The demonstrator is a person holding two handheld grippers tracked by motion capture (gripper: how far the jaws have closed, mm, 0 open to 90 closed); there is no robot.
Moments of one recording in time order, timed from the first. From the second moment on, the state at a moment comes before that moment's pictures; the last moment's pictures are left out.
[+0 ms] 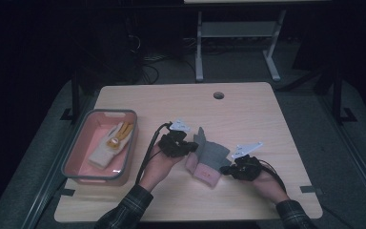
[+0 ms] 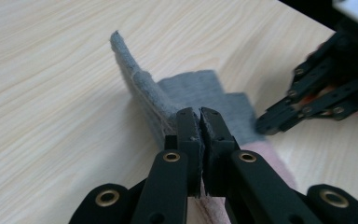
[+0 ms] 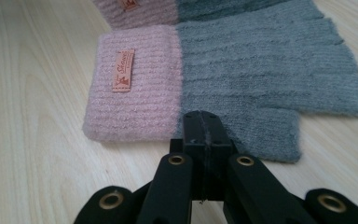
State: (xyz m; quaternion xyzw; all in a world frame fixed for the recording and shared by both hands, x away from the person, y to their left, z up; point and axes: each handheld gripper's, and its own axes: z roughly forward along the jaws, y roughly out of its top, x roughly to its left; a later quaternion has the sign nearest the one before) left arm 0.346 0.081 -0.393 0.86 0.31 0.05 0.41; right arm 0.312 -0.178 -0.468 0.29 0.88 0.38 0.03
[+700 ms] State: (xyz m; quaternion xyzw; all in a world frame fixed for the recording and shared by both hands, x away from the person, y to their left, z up) left arm 0.336 0.059 -0.413 0.88 0.29 0.02 0.37; right arm 0.324 -0.137 -0.469 0.28 0.88 0.38 0.02
